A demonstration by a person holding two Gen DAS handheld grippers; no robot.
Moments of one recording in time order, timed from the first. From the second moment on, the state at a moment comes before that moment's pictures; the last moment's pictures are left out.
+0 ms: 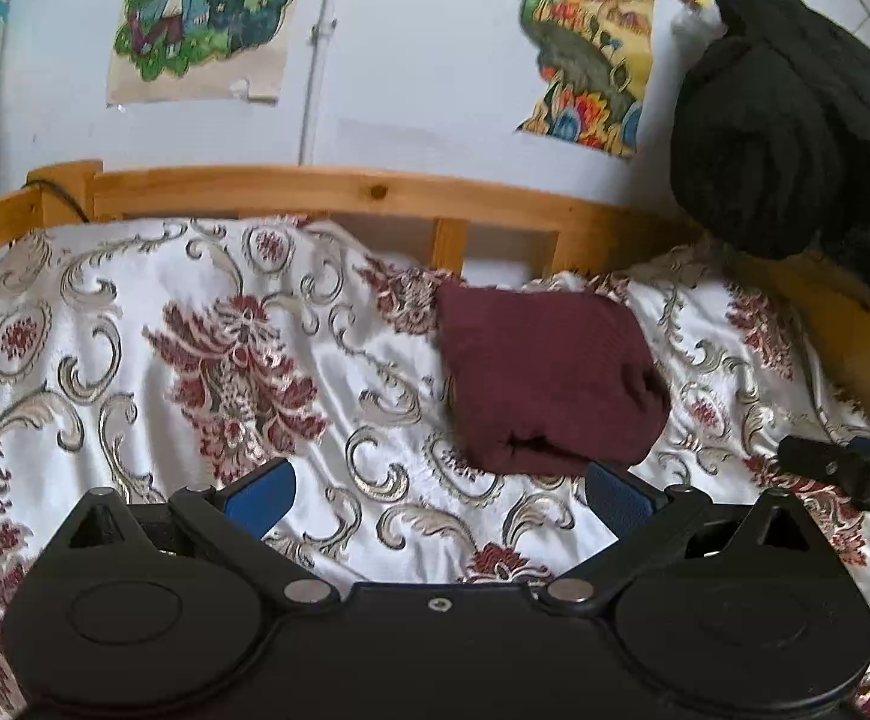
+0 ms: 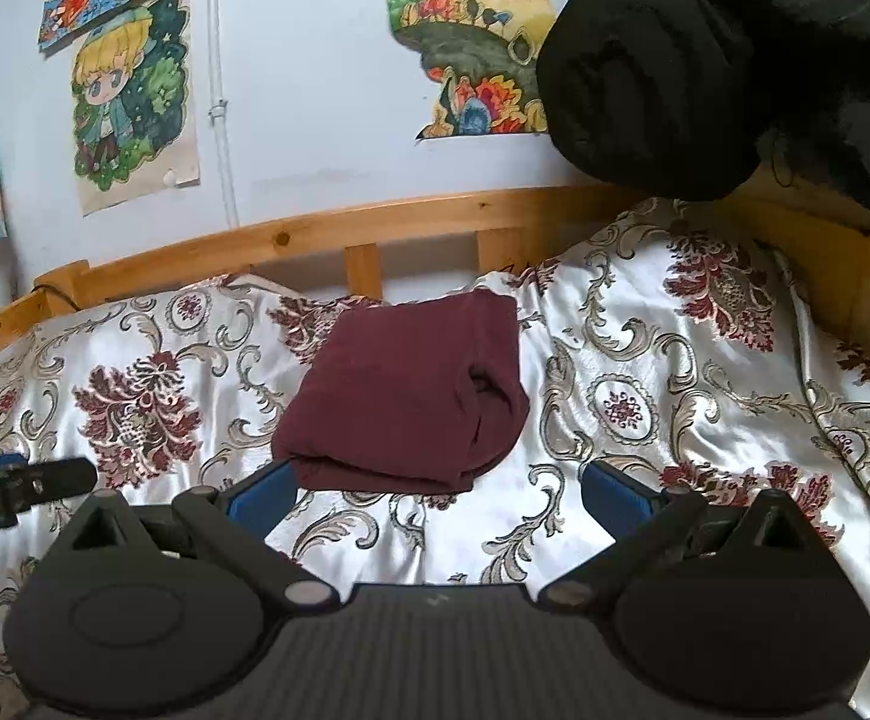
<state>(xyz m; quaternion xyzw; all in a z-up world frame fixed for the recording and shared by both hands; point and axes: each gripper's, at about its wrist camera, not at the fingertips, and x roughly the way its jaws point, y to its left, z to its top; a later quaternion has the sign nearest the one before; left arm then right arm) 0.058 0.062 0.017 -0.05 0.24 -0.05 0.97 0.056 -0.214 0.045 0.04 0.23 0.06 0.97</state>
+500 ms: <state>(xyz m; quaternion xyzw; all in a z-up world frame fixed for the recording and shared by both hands) 0.061 0.062 -0.011 -0.05 0.23 -0.08 0.97 0.051 -0.222 0.026 0.03 0.22 0.02 0.98</state>
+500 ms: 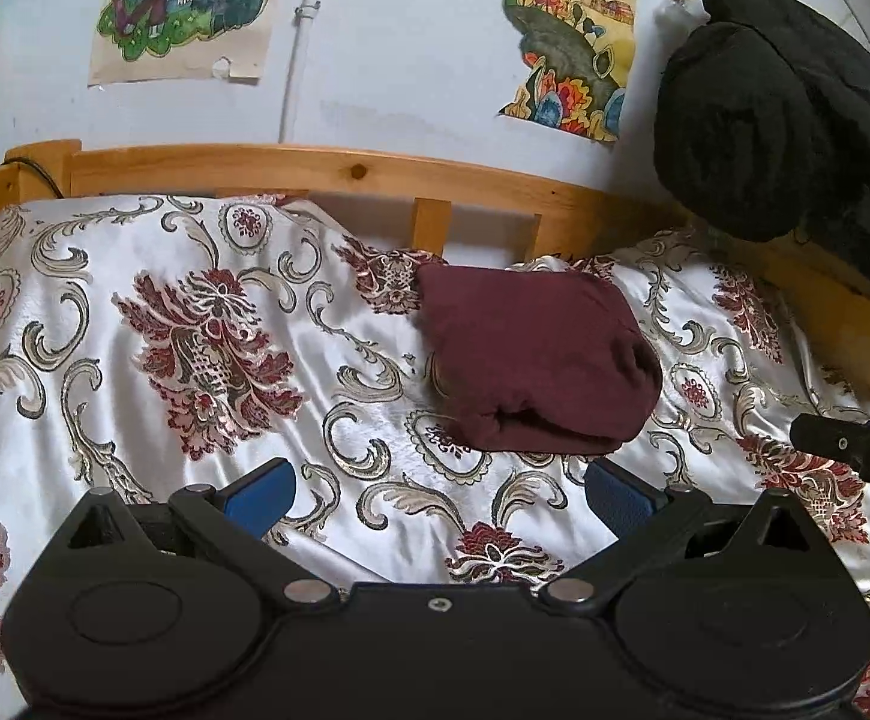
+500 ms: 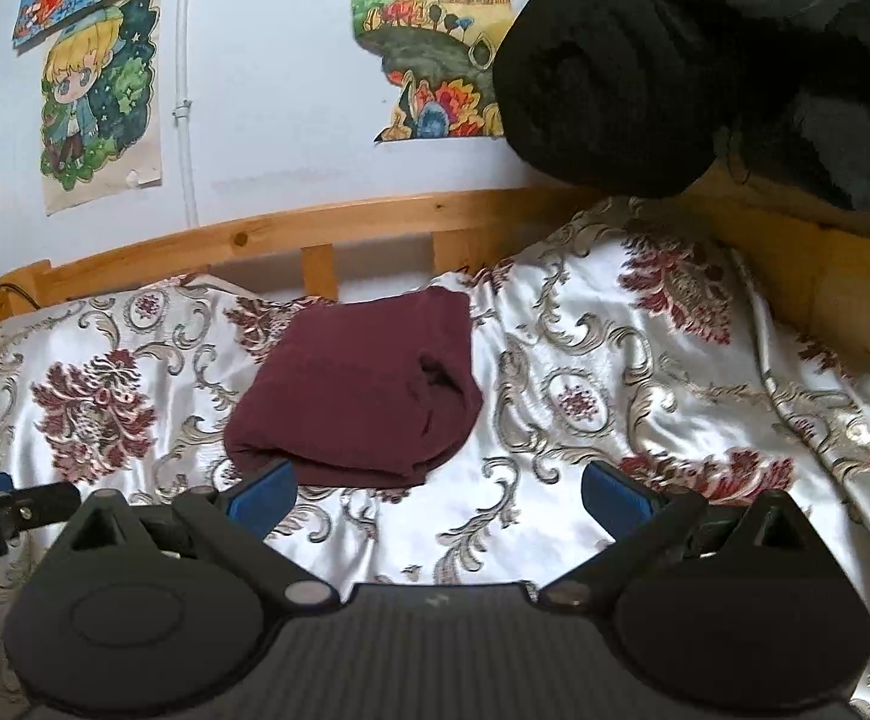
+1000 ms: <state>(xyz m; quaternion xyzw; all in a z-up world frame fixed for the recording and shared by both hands) 0.061 0.057 -0.012 -0.04 0.23 -0.09 0.97 0.052 -0.223 0.021 0.03 0.23 0.02 0.97</state>
